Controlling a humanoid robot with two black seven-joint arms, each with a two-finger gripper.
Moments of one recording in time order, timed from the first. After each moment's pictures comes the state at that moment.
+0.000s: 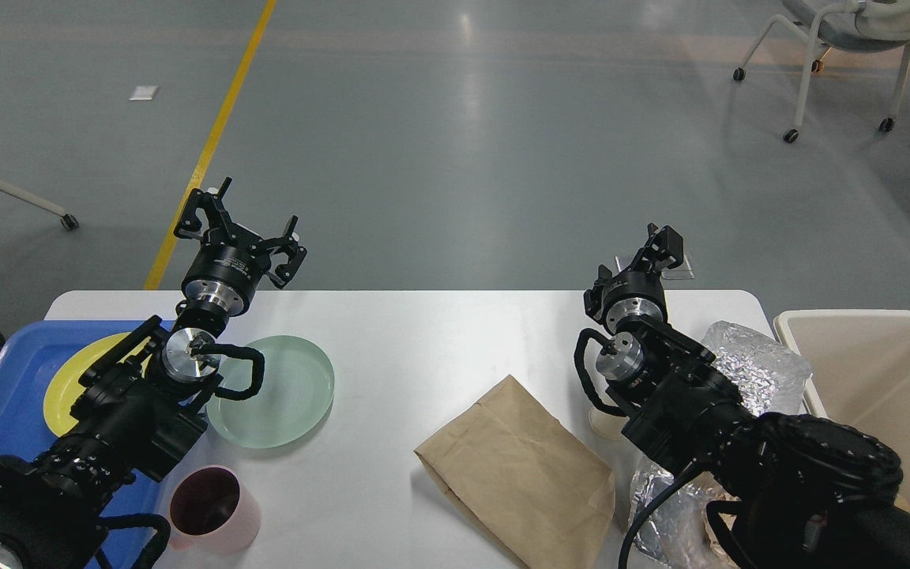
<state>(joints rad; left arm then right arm) -0.77 0.07 -1.00 -0.39 -0.06 -0.41 -0.25 0.90 0.21 0.35 0.10 0.49 -0.10 0.51</state>
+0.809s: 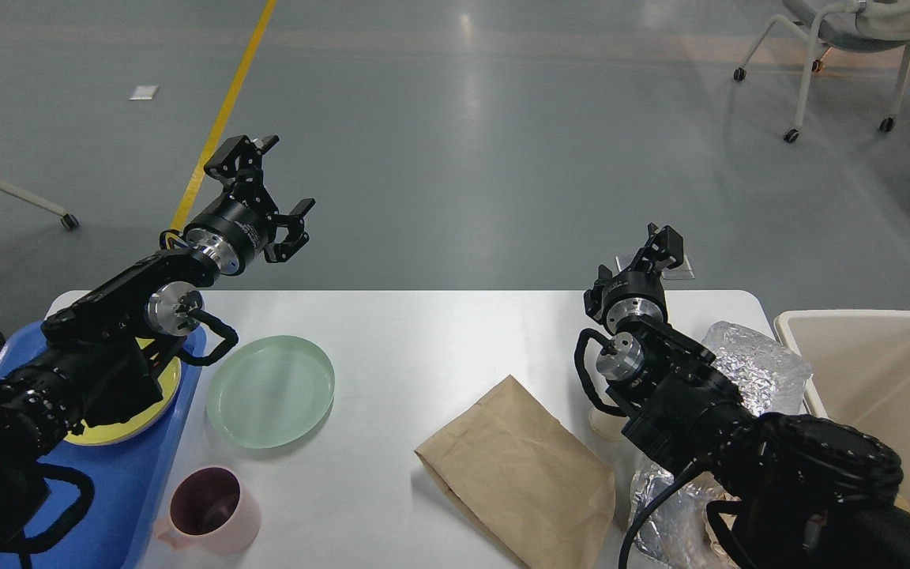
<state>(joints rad) -1.00 0.22 -0.34 -0.39 -0.06 -0.37 -0.25 0.90 0.20 0.35 0.10 0.49 -0.10 0.51</state>
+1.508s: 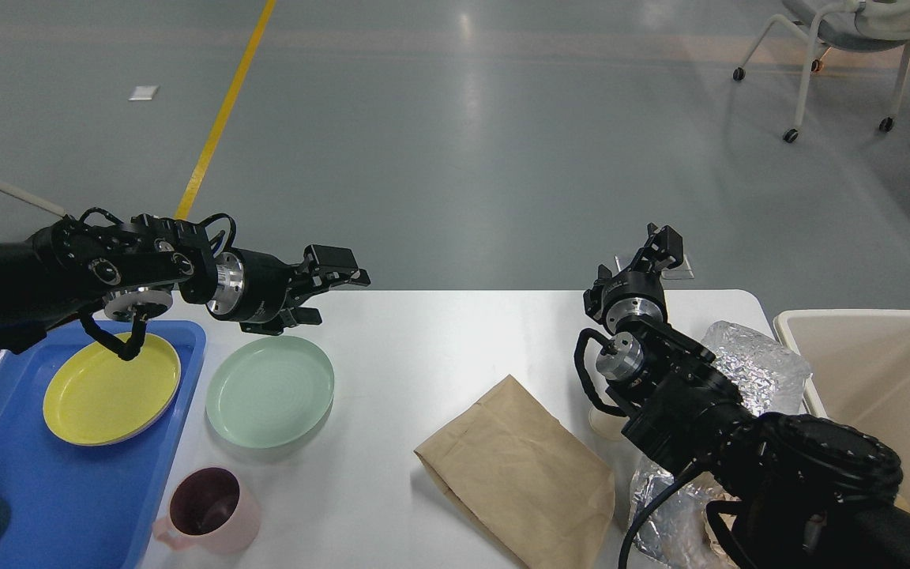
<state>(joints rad) -1.52 0.37 0.91 -0.95 -0.04 -0.41 -0.26 0.90 0.21 0.35 0.10 0.49 -0.10 0.51</state>
